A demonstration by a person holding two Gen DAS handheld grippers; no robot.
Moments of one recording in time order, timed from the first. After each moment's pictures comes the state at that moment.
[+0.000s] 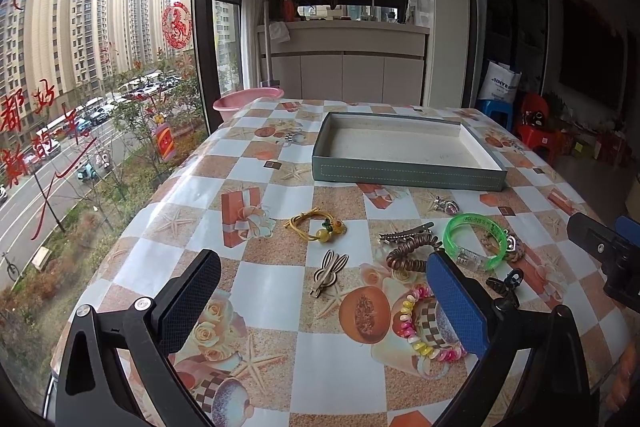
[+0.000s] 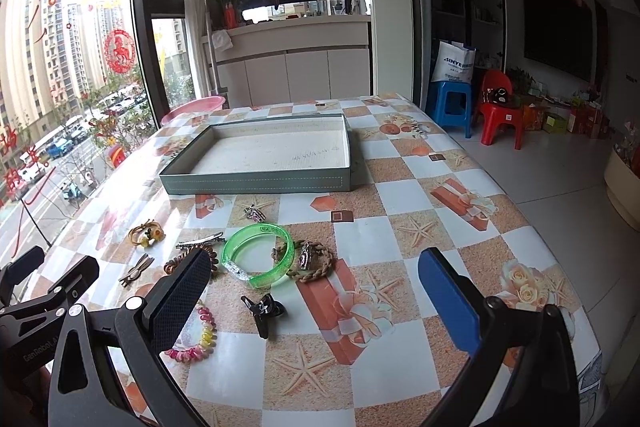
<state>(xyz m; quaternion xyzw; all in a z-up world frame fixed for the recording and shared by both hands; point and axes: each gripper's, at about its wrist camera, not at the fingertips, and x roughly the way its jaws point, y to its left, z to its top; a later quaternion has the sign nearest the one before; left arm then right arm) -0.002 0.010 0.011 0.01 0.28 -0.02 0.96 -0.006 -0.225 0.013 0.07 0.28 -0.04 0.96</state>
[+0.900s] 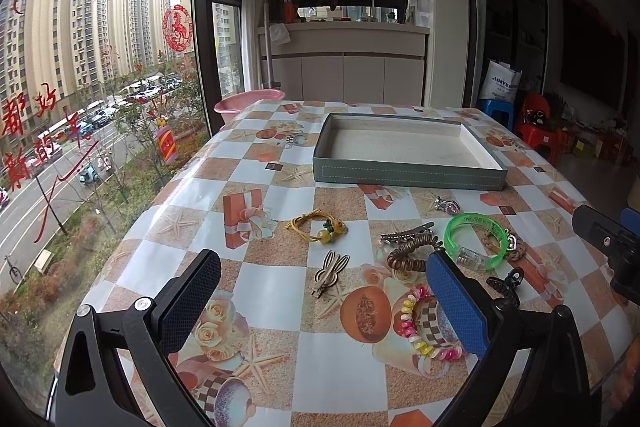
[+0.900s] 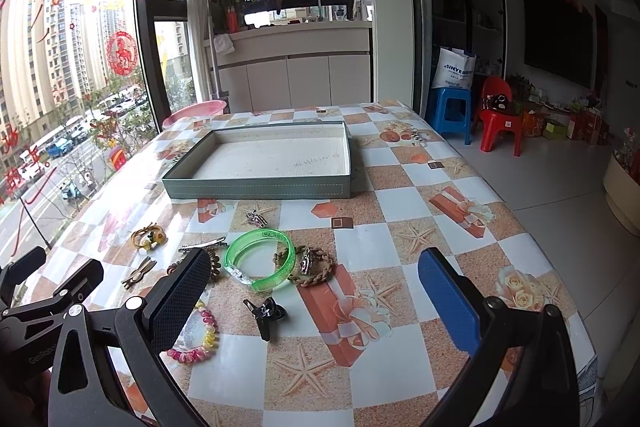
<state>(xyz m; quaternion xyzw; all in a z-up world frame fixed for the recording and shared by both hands) -0.004 0.011 0.012 0.01 0.28 -0.01 0.96 -0.007 -0.223 0.015 0.06 0.27 -0.04 0.96</state>
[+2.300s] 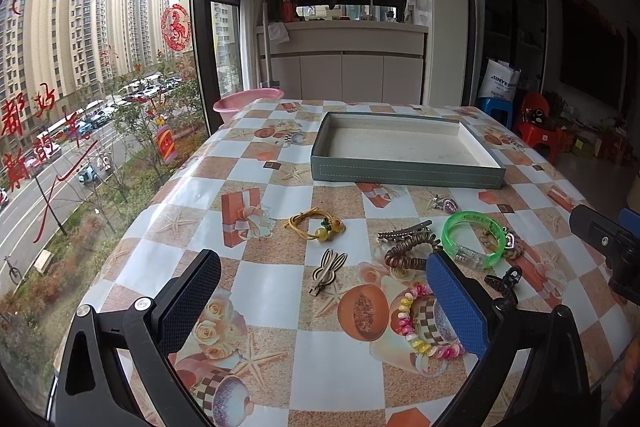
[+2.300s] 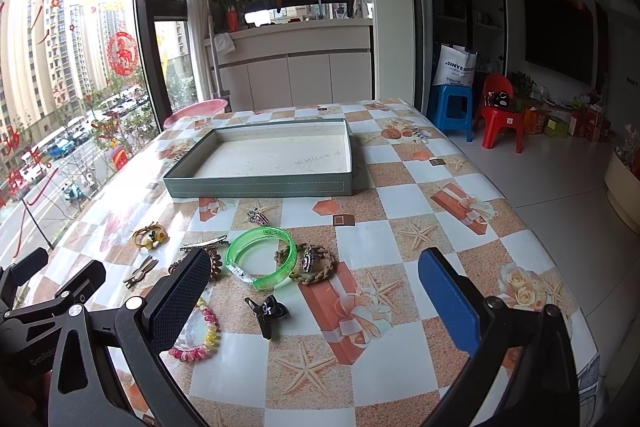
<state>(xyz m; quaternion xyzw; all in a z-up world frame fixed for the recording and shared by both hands) -0.007 0.008 0.012 0.02 0.28 -0.01 0.96 -0.006 -0.223 0.016 0.06 0.27 -0.04 0.96</state>
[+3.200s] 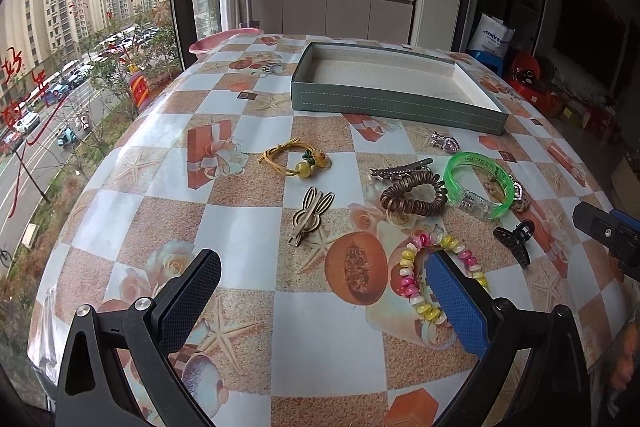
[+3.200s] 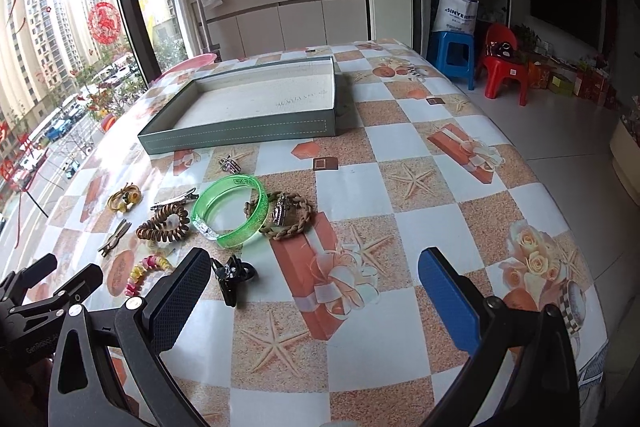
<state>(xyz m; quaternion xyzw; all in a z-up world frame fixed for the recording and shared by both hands) 0.020 0.006 -0.026 0.00 0.39 -0.05 0.92 0.014 -0.244 -0.017 0.09 0.38 -0.04 0.92</state>
